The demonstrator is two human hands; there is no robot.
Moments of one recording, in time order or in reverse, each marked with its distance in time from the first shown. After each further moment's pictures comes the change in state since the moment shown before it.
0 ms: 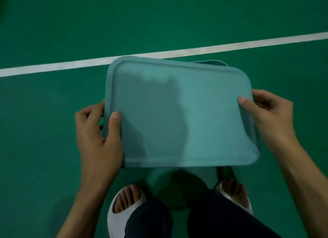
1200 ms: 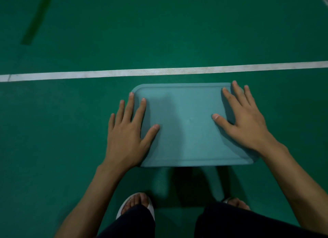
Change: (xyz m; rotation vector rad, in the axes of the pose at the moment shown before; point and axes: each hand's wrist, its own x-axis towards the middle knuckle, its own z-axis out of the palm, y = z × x) left_hand 0.038 -0.018 0.008 0.672 -0.327 0.274; right_hand 0.037 -0.019 0.043 -0.933 -0.392 -0.393
